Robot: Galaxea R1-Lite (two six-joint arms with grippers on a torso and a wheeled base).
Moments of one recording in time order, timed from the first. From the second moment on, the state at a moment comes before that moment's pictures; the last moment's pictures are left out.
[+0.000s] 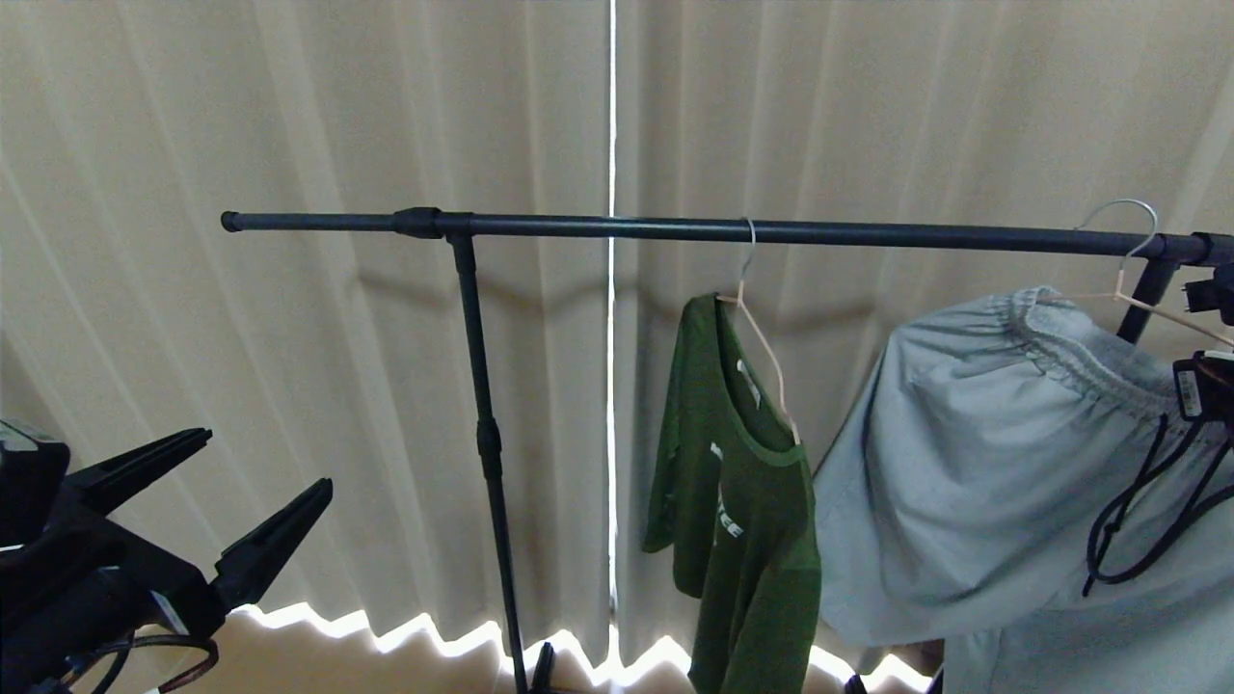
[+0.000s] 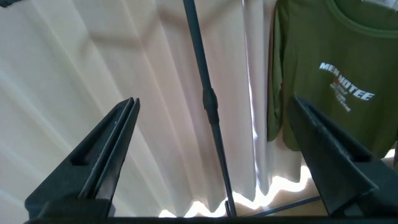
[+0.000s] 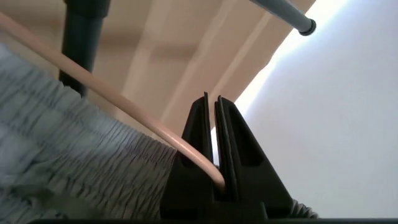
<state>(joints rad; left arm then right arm) -0.21 1.14 -0.12 -1.00 -0.08 0.22 -0.26 1.70 -0.64 -1.04 -0.57 -0.47</state>
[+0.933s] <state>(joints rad) -0.20 1.14 -0.13 -1.00 -0.08 0.23 -0.12 1.81 -0.67 -1.05 -0.65 -0.47</state>
